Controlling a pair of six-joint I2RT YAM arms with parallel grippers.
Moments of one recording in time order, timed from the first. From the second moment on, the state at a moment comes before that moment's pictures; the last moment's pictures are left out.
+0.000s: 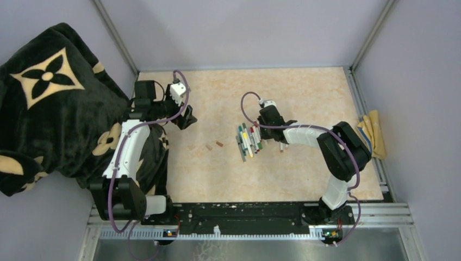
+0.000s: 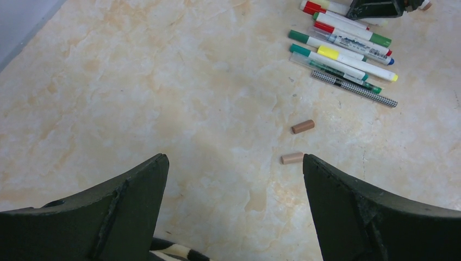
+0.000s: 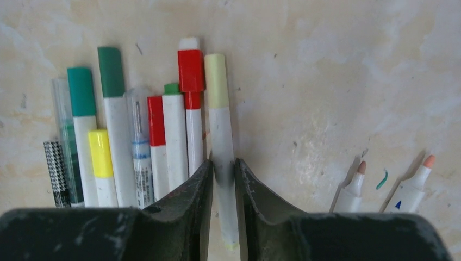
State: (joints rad) left arm 0.00 1.31 1.16 -0.58 0.70 0.62; right arm 0.59 1.77 0.97 -0.04 0.17 0.35
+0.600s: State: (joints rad) left arm 0.00 1.35 1.17 -0.63 0.79 0.65; right arm 0.62 1.68 0.94 -0.06 0.21 0.33
